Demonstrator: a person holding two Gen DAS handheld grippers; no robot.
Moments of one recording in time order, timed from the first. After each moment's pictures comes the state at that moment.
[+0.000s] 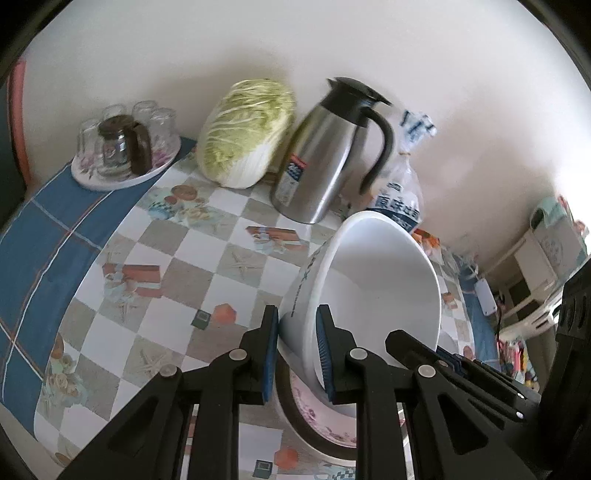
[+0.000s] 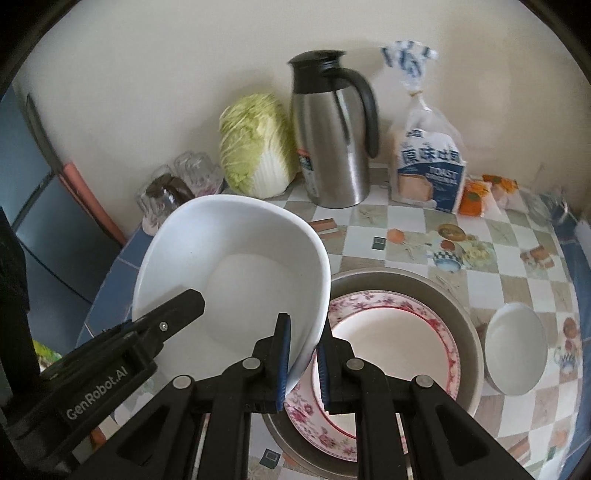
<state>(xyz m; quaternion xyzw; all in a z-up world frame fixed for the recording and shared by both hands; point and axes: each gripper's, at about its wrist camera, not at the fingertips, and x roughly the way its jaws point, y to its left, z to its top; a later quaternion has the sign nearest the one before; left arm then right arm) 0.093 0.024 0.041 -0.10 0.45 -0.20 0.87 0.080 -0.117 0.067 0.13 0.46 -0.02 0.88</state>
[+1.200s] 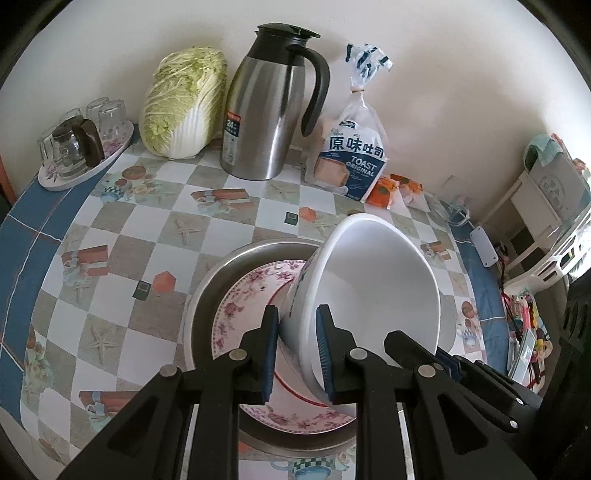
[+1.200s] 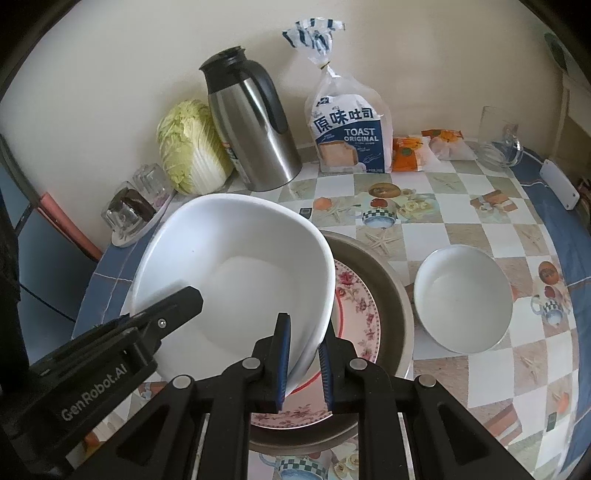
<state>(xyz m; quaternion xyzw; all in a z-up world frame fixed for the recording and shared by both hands) 0.064 -0.060 0.021 -0.04 0.49 -0.23 0.84 0.031 -0.194 0.041 0.18 0.47 -0.07 0.86</state>
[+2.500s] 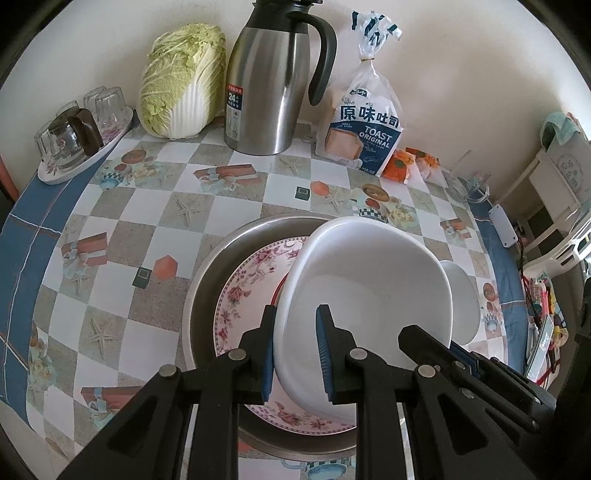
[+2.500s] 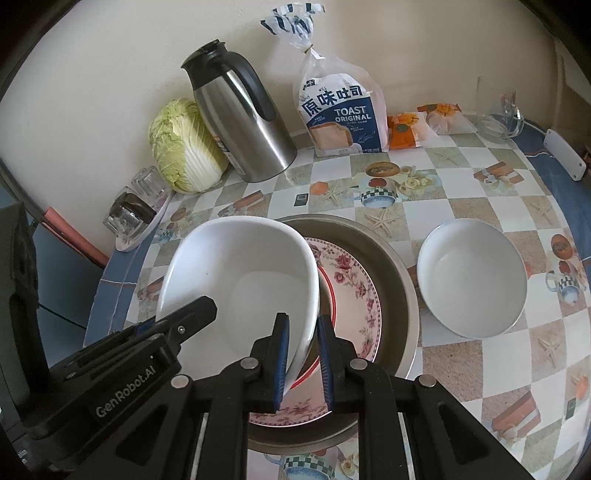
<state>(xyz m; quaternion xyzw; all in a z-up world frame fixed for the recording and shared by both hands) 0.070 -0.070 -0.006 0.00 0.52 -0.21 0.83 0.031 -0.205 0.028 0.22 0.48 -0.06 0.85</state>
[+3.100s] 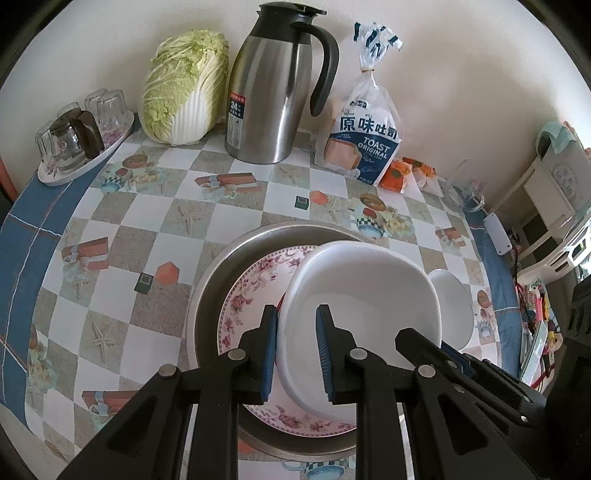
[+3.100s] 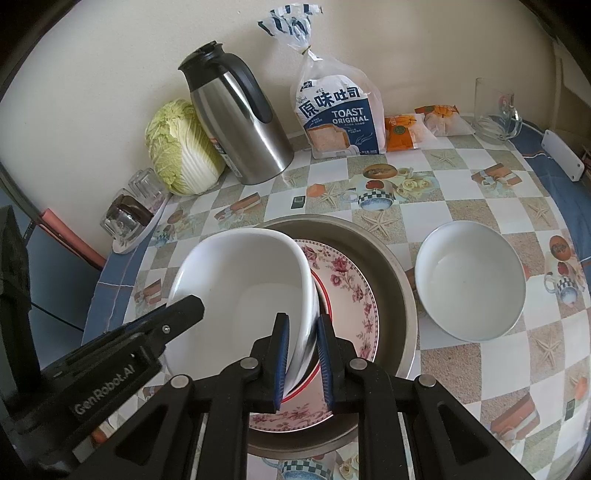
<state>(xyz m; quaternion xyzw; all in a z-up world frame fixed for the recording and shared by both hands) 0.072 -0.063 0.003 -0.02 0.51 -0.21 0.84 0.033 -0.207 0.027 0.22 0.48 -0.06 0.85</state>
